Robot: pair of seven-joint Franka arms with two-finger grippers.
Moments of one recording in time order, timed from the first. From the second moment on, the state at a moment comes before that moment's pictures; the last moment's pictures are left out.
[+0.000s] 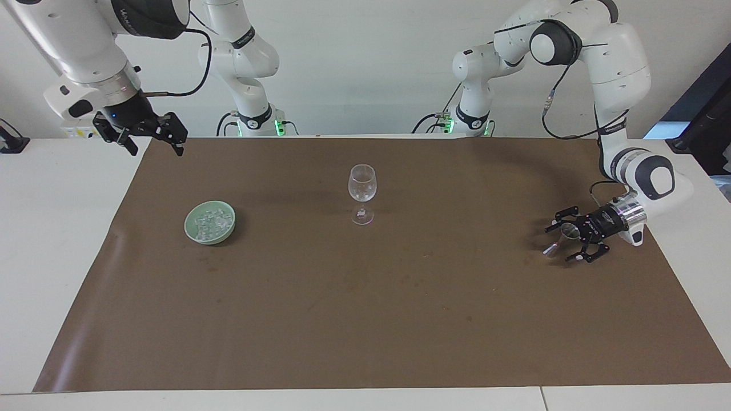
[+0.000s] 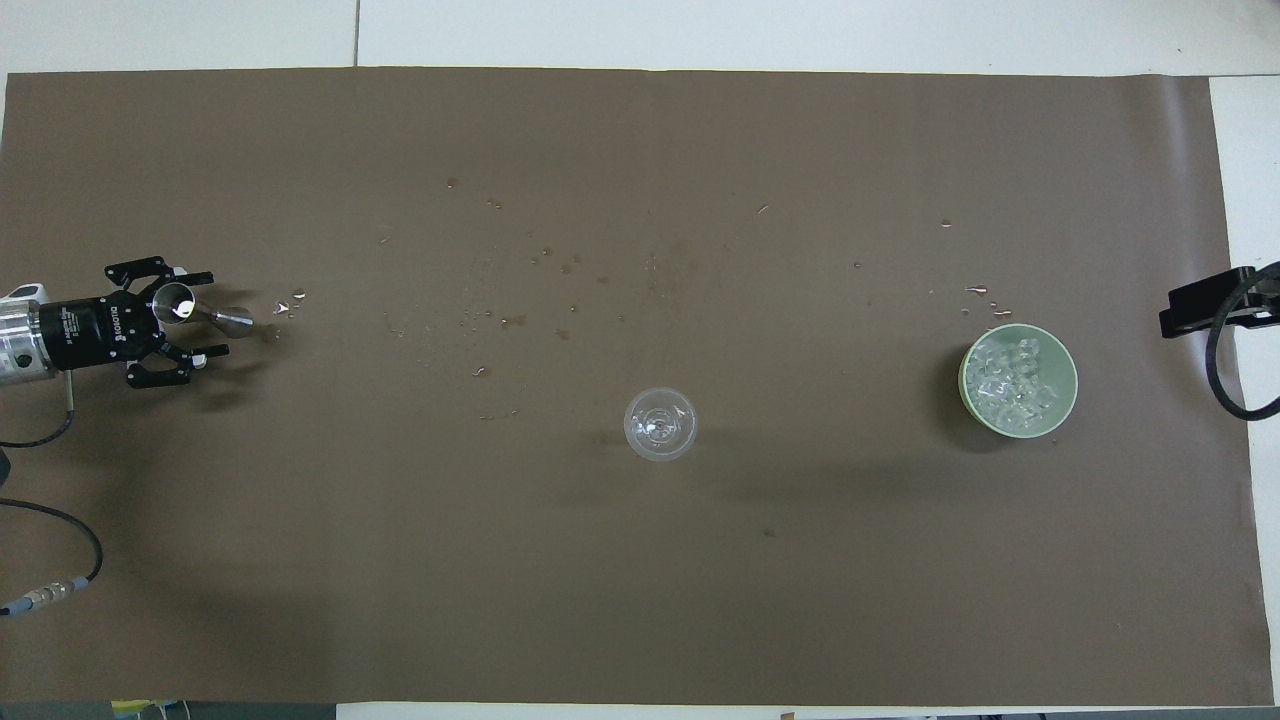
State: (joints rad) left arm 0.19 0.55 0.29 -1.84 -1.20 1.63 -0.73; right arm -0.07 -0.03 -0.01 -1.61 -0.04 1.51 -0.06
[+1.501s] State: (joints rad) left arm 0.20 0.51 0.29 -1.86 -1.21 1.62 -0.72; right arm -0.07 -0.03 -0.01 -1.61 -0.04 1.51 -0.06
